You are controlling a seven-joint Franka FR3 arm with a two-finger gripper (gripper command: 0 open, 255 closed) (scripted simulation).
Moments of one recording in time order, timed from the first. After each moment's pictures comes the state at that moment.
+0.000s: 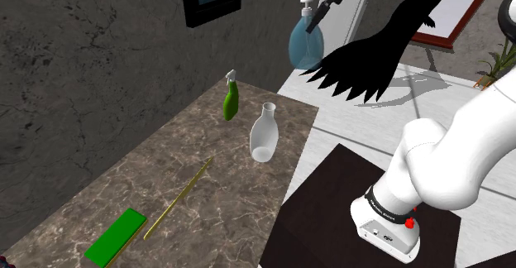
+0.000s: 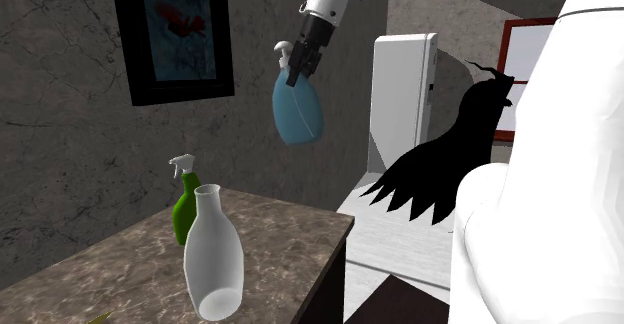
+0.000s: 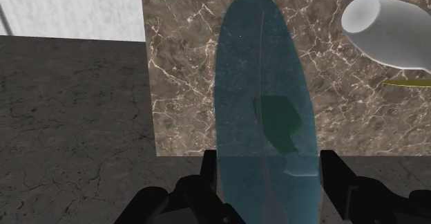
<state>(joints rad) 0.42 -0.22 -0.84 -1.82 0.21 1.85 -0.88</state>
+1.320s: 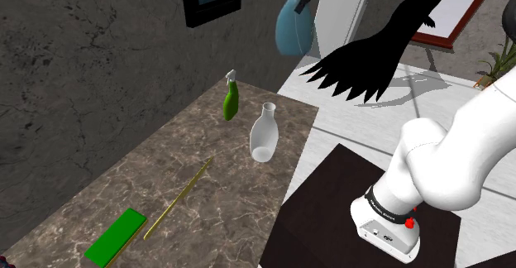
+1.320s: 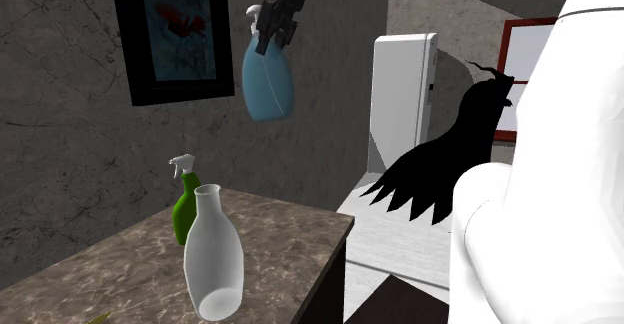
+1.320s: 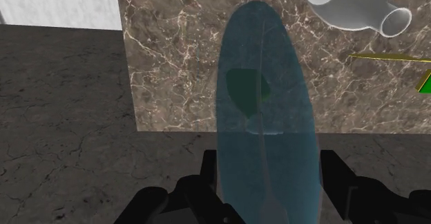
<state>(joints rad) 0.47 -0.22 -0.73 -1.67 0.18 1.74 -0.69</state>
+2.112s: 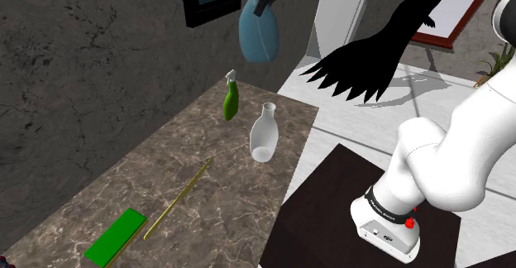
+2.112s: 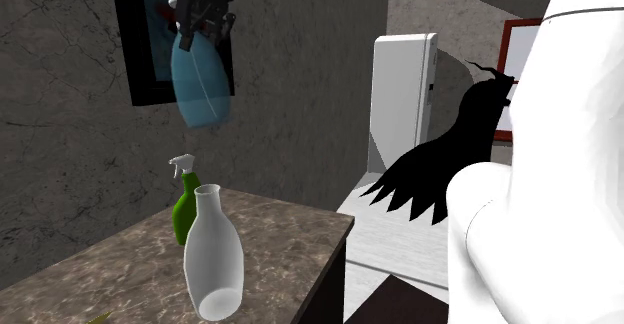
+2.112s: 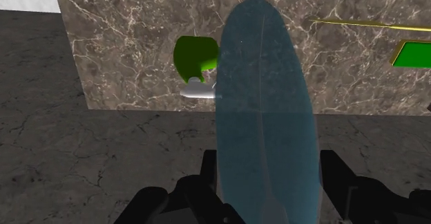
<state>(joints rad) 0.57 -0.18 -0.55 -1.68 0.17 1.83 -0.43</state>
